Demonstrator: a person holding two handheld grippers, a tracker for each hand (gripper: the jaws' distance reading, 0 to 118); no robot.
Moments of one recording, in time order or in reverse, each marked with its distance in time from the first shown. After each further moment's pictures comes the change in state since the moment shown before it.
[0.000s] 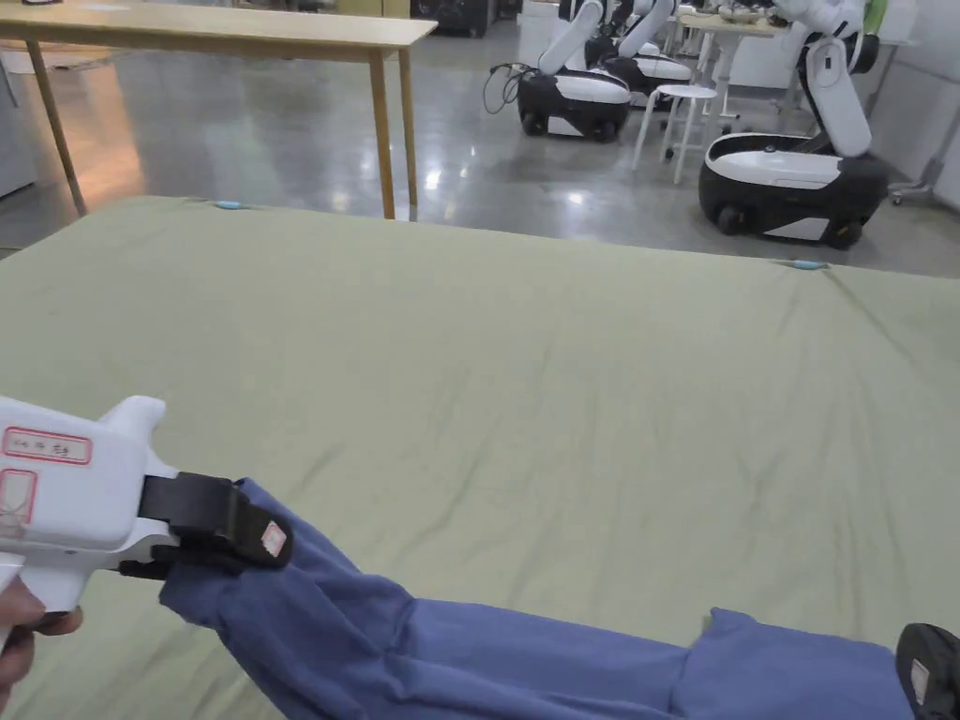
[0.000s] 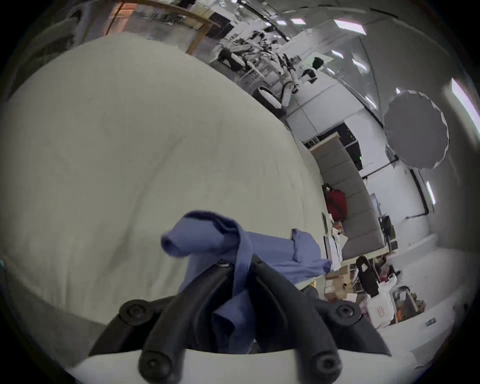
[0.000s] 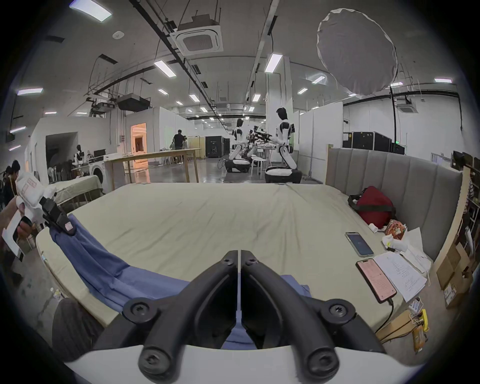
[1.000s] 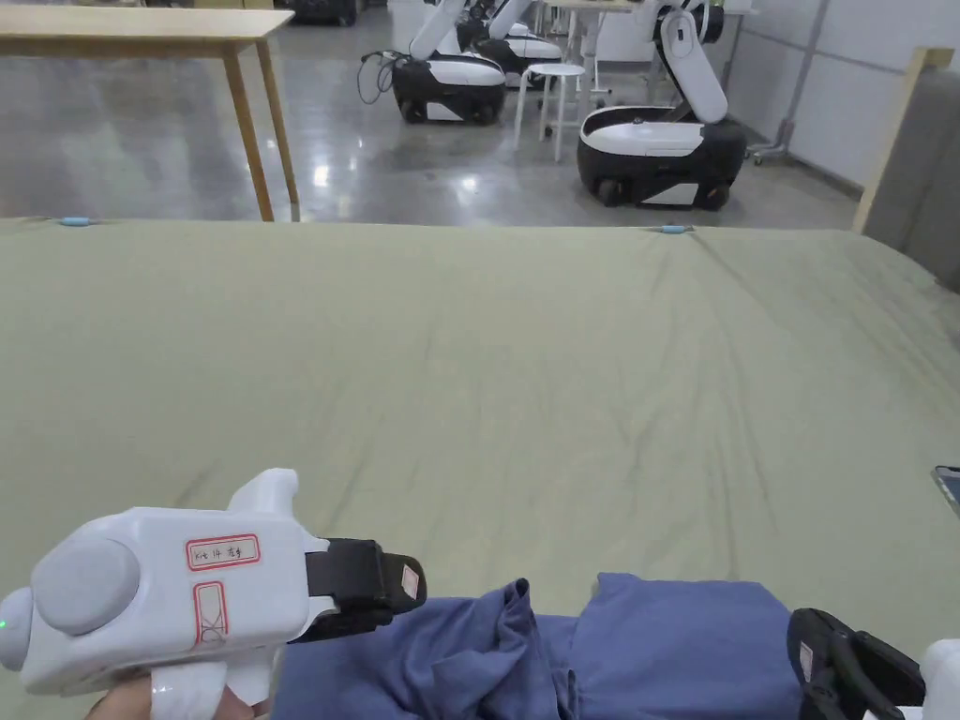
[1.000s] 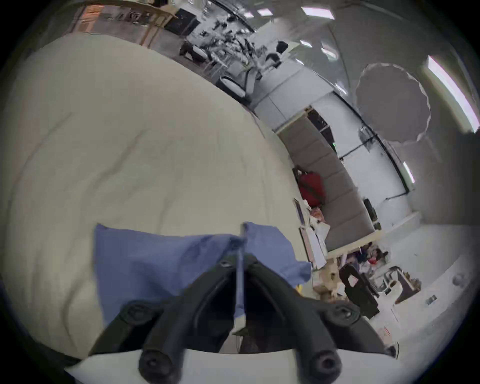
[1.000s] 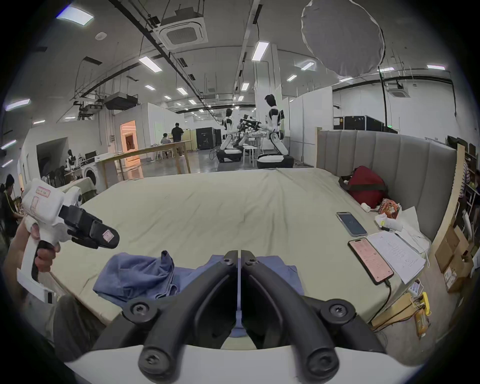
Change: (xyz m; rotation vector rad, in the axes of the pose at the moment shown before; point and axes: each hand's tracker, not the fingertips) left arm 0.062 -0.035 -0.132 0.020 -0.123 -0.037; right arm 0.015 -0.016 0.002 -0.075 -0.026 -0.062
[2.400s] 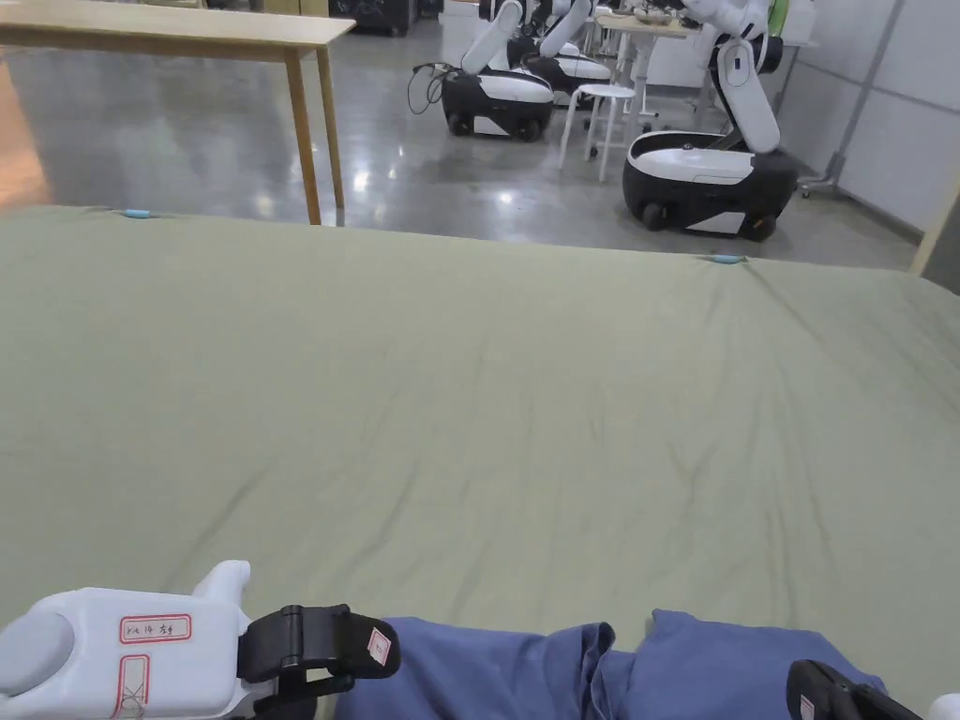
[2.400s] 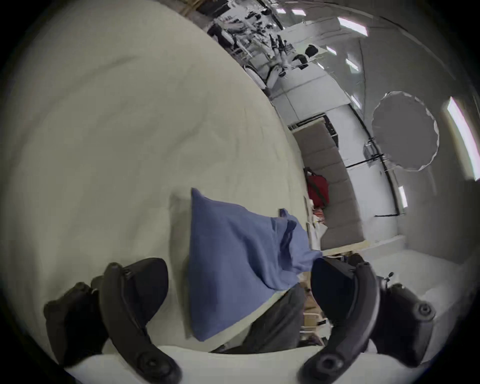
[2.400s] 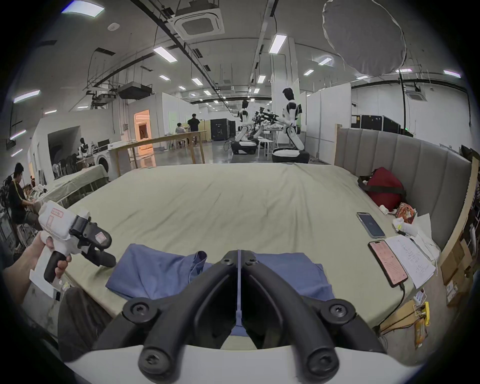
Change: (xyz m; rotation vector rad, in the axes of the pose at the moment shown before) left arm -0.102 -0.014 0.006 -0.146 -0.148 0.191; right arm -0.033 0.004 -0.009 -0.051 0.070 0.054
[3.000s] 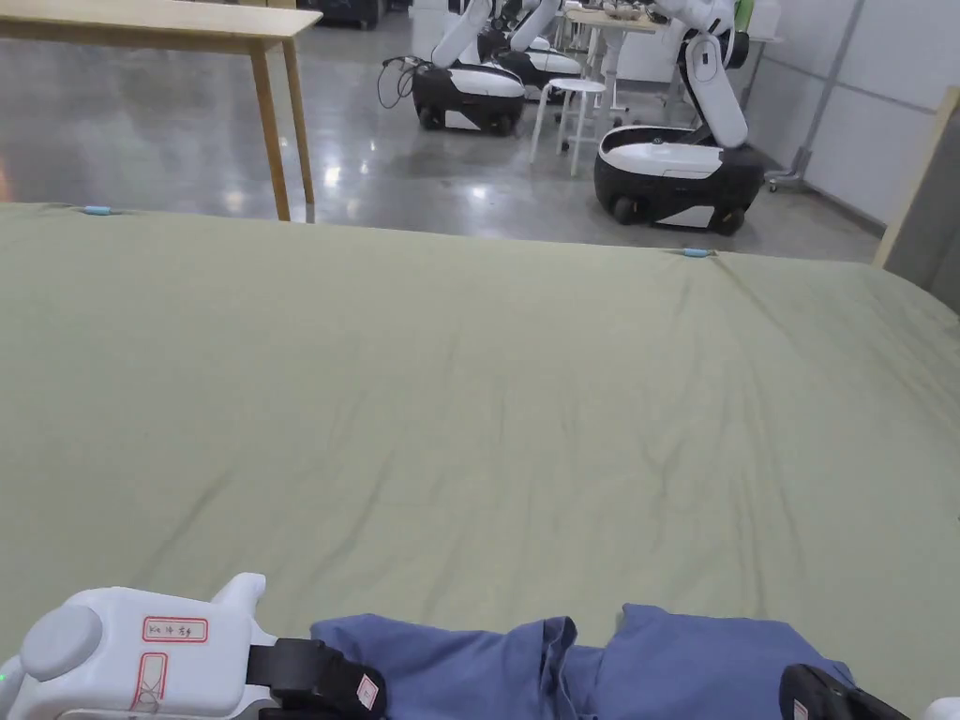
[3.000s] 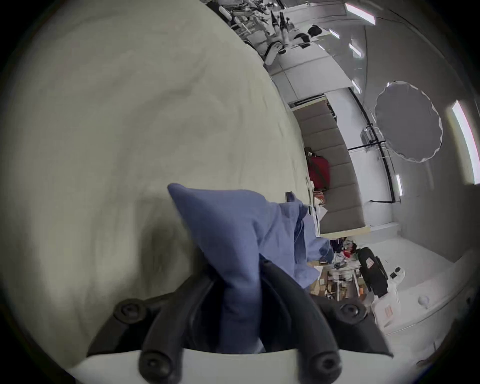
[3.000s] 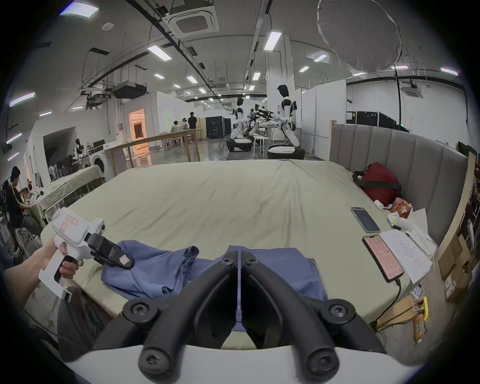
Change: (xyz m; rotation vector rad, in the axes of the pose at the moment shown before) left arm -0.019 0.021 -0.025 -0.102 0.035 -0.027; right arm 0.008 0.000 0.003 -0.013 -0.023 -0.014
